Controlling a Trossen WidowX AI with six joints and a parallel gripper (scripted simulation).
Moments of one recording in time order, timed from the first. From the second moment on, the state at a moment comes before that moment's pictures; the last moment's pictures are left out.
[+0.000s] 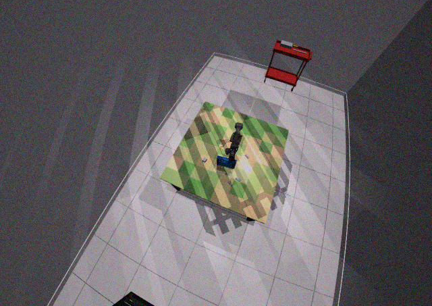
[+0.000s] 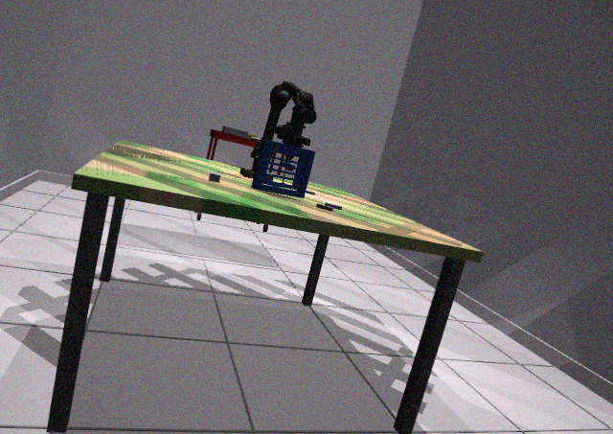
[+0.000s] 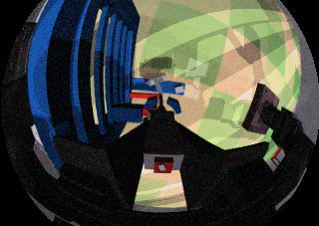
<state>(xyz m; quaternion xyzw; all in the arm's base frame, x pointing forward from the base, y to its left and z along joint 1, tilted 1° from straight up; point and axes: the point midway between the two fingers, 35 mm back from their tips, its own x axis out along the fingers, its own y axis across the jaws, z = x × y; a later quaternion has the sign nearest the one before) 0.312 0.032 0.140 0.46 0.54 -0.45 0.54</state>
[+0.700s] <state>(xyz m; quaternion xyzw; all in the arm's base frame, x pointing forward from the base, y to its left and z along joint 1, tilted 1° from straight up) 0.284 0.010 0.139 0.35 0.62 -0.35 0.61</state>
